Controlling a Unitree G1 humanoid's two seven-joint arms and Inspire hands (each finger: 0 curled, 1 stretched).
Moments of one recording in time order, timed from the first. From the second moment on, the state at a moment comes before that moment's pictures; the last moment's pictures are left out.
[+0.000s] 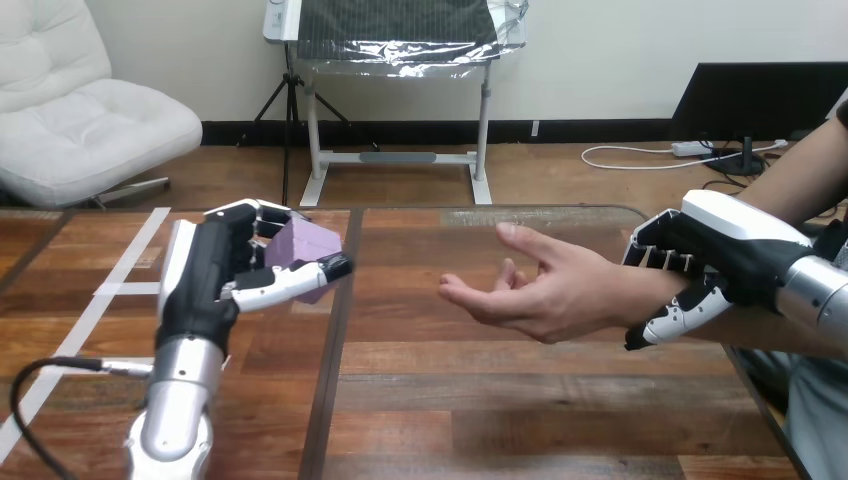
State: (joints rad) left arm -0.24 0.18 0.11 0.45 0.15 -0.27 0.00; right arm -0.48 -0.75 0.19 0.61 -0.43 -0.36 0.38
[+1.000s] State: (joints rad) left arm -0.46 0.18 0.09 0.79 0.15 -0.27 0.01; right arm -0.47 -0.74 0.19 0.58 -0.43 -0.38 0.38
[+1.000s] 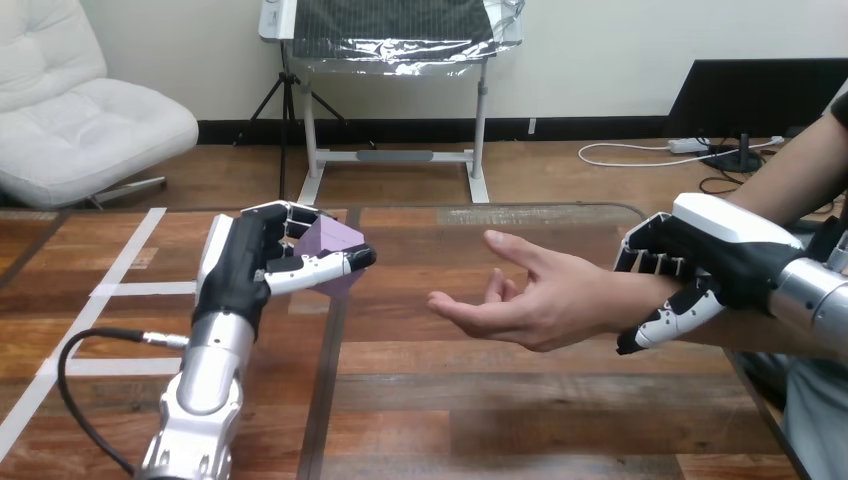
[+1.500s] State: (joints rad) left arm -0.53 0.15 0.05 0.87 0.15 -0.27 0.03; right arm -0.46 -0.72 0.19 0.53 -0.42 -0.36 0.39
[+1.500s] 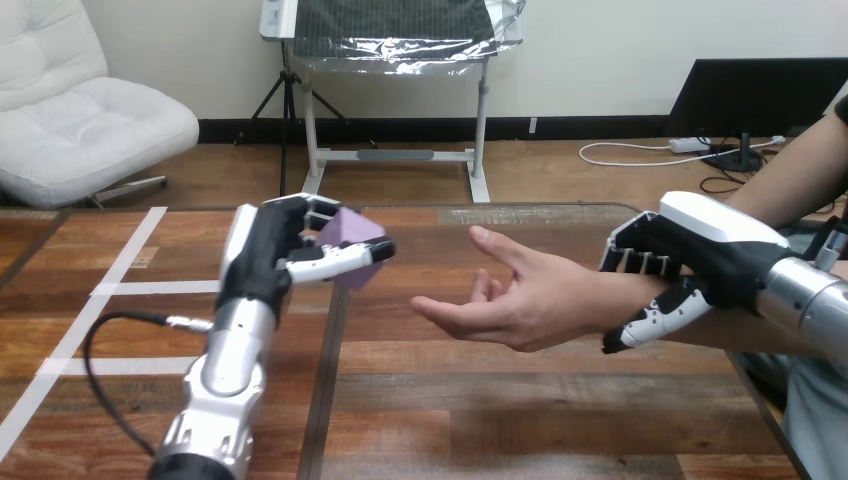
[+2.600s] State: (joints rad) left arm -0.62 0.04 -0.03 0.89 0.17 -0.29 0.03; right arm -0.43 -0.68 0.19 0.41 -0.41 -0.29 0.41
